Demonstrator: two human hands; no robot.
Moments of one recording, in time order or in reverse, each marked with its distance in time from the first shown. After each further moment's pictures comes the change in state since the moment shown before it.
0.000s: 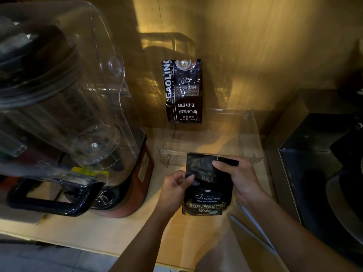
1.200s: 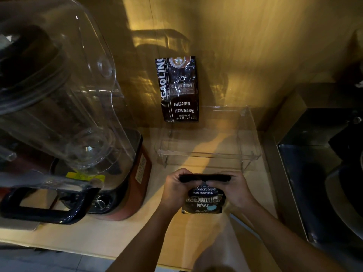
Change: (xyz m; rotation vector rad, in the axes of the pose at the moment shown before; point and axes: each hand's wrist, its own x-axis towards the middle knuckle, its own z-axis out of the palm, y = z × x) left_hand 0.014 -0.008 0.004 0.004 -0.036 0.013; right_hand 0.001 0.043 -0.015 -0.249 -0.028 0.020
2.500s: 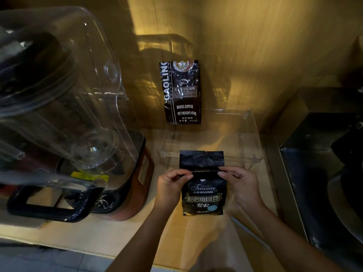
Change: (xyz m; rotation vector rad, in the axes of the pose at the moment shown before) left_hand -0.003 0.013 -0.009 0.095 0.209 0.130; right_hand 0.001 -0.006 -0.005 0.143 0.158 -0.145
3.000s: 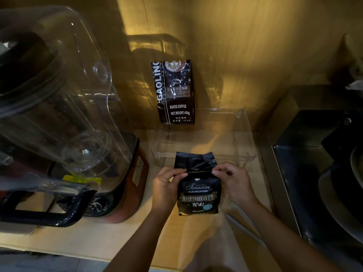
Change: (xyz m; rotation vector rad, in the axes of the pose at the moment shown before) left_hand 0.000 -0.003 0.005 0.201 0.085 0.105; right_hand 0.003 -0.004 0.000 -0.334 -0.032 -0.088
